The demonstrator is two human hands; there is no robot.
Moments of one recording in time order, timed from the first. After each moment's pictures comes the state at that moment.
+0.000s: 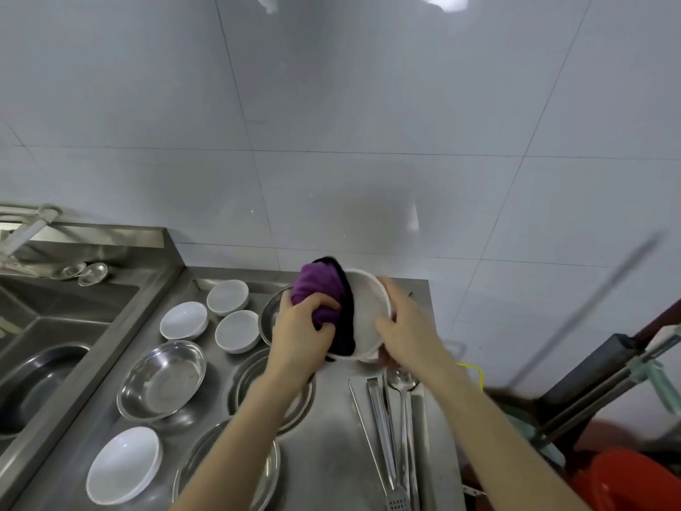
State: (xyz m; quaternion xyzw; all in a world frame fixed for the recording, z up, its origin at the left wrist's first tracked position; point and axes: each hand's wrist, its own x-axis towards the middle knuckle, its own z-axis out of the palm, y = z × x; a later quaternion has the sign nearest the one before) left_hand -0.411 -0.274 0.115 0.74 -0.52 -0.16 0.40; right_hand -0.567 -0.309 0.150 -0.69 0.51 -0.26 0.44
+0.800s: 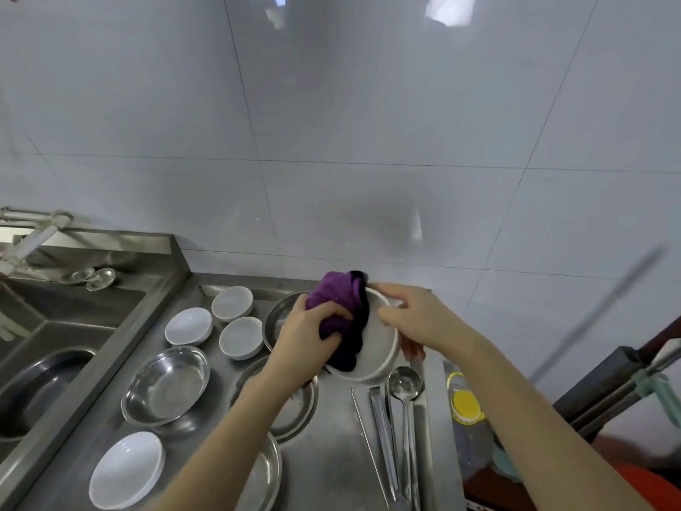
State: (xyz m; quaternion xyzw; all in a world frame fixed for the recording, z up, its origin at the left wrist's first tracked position) left_hand -0.401 -0.274 0.116 0.70 -0.59 -0.18 0.35; right_hand -0.580 -0.344 0.168 -0.74 0.46 -0.16 0.47
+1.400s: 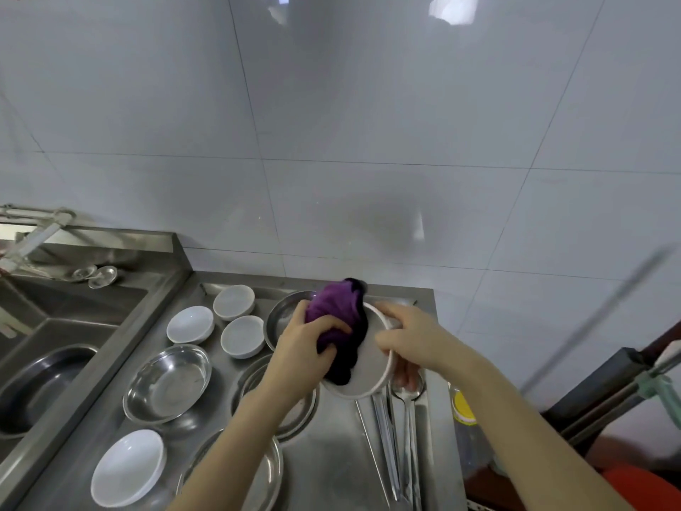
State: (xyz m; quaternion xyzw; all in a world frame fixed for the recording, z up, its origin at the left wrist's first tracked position) left_hand -0.400 -0.259 0.106 0.70 -0.60 -0.16 0.36; right_hand -0.576 -0.320 0.163 -0.70 0.45 -0.14 0.54
